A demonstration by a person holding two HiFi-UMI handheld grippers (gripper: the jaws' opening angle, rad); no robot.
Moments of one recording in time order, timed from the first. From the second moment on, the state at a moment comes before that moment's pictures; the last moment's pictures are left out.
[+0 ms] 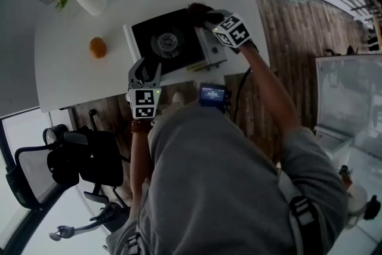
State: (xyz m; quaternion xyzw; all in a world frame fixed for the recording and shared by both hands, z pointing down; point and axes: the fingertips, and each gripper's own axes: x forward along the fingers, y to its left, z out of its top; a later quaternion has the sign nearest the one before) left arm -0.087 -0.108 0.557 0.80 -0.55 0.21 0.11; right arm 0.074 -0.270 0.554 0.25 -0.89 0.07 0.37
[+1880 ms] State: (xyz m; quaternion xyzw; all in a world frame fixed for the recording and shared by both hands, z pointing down) left arm -0.085 -0.110 0.562 0.80 -0.53 0.25 0.13; right arm 0.123 -0.126 0.552 0.14 -0.90 0.11 0.39
